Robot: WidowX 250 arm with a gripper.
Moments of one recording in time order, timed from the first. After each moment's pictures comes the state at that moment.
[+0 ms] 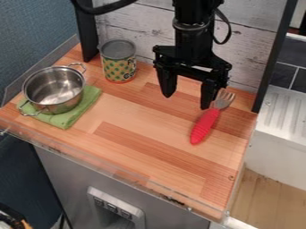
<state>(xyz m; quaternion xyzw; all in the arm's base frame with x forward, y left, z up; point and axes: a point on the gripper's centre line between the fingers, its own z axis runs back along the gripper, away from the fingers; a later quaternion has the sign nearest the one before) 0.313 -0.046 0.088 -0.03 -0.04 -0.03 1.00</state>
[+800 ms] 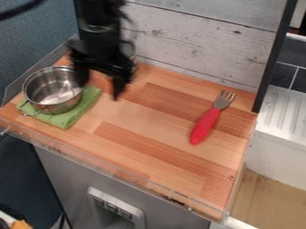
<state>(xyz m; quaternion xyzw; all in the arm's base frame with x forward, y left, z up) 0.275 0.093 0.085 0.07 -0.07 0.05 0.99</state>
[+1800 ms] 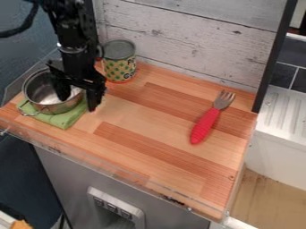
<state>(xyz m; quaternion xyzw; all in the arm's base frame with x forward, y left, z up) 0.288 0.143 0.021 0.06 -0.02 0.06 1.00</state>
